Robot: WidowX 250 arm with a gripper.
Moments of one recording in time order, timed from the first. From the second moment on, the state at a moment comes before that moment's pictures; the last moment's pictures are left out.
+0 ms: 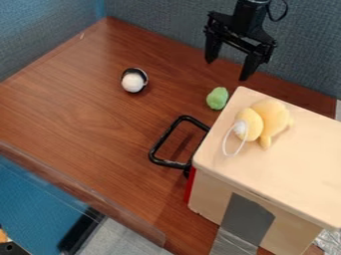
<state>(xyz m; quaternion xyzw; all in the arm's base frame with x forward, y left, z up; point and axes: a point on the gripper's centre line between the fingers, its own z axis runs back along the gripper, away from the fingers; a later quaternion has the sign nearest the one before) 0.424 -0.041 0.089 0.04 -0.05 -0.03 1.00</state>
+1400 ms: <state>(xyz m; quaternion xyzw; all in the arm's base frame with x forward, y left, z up) 0.401 0.117 0.035 0.07 0.00 0.12 0.99</state>
